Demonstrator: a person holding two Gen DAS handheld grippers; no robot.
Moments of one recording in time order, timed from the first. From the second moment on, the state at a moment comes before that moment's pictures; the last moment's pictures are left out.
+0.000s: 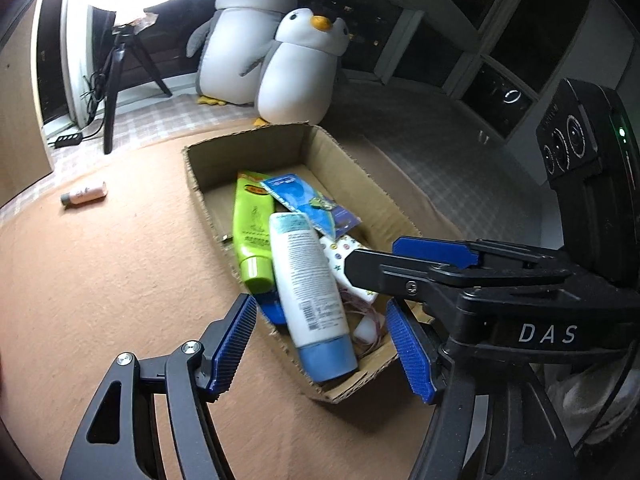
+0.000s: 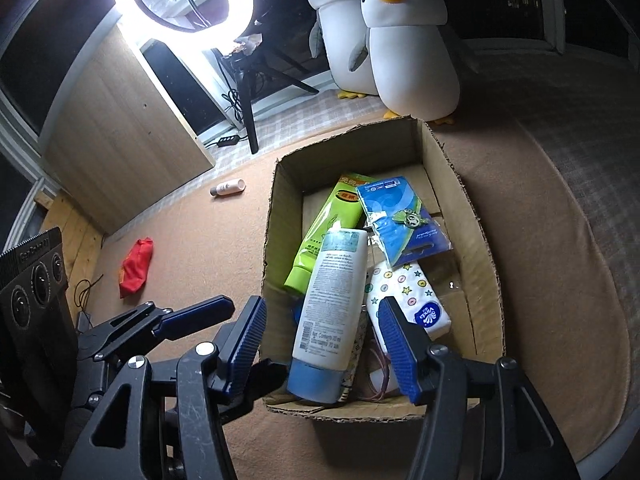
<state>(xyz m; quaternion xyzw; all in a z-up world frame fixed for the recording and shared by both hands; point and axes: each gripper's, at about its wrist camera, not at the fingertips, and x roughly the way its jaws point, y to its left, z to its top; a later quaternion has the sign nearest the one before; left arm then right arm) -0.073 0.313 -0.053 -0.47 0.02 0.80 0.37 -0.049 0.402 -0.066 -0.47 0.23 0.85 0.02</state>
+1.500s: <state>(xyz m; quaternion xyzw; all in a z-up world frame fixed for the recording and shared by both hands) -0.281 -0.115 -0.128 -0.52 -0.16 0.84 -0.03 -0.066 0.258 -0.086 -0.48 0.17 0.86 -0.03</state>
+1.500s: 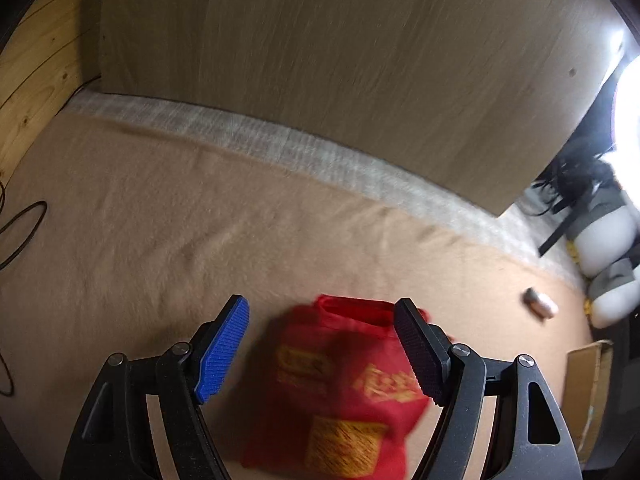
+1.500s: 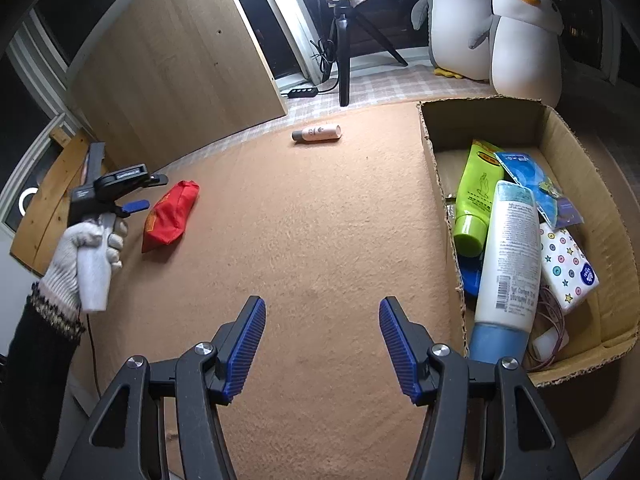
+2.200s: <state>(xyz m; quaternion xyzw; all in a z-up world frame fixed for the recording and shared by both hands) -0.217 -0.033 -0.156 -0.54 -0.09 0.83 0.07 -0.082 0.251 -0.093 -0.49 0.17 0.85 -0.05</state>
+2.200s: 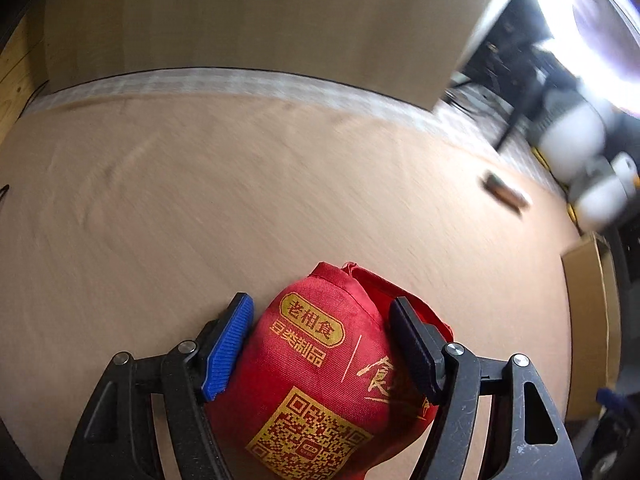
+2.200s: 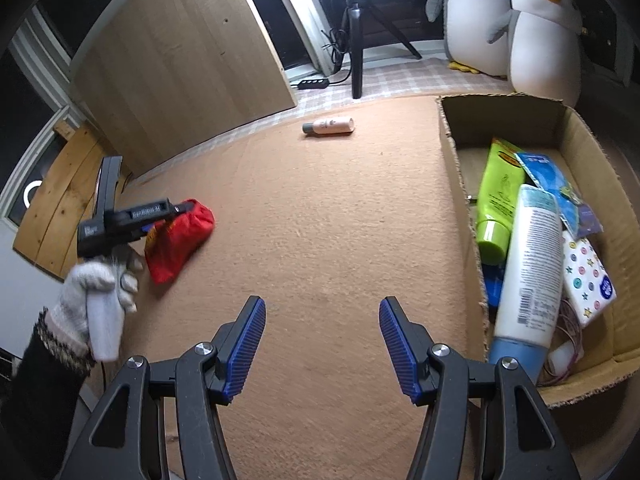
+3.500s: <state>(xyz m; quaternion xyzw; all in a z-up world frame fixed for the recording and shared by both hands) -0.017 0.073 -0.123 -0.56 -0.05 0.78 0.26 -0.065 0.243 -0.124 -0.56 0.20 0.79 -0.13</state>
